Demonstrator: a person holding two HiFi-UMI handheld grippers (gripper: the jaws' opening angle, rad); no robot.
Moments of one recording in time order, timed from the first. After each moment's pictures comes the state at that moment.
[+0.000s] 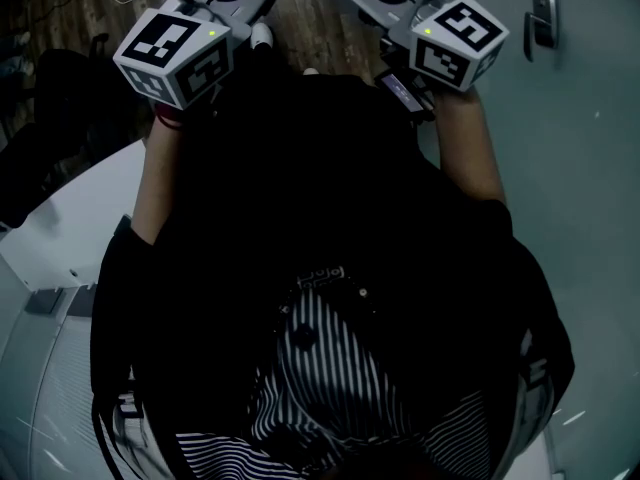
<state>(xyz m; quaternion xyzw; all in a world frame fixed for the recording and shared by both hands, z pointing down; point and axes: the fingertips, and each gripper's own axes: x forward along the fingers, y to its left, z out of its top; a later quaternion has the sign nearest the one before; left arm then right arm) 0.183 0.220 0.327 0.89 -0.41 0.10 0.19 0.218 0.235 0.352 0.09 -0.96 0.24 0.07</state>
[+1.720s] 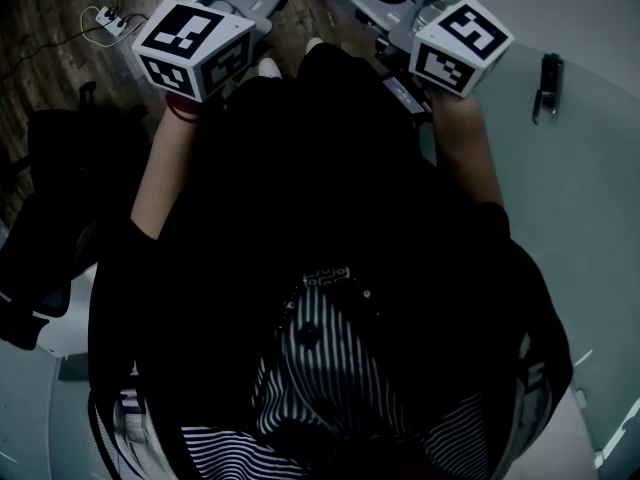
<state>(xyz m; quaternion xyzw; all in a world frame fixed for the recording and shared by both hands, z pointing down) -0.071 0.020 0.356 0.91 -0.35 0.05 0.21 -0.059 0.045 0.348 0.15 -0.95 0.23 0.11</state>
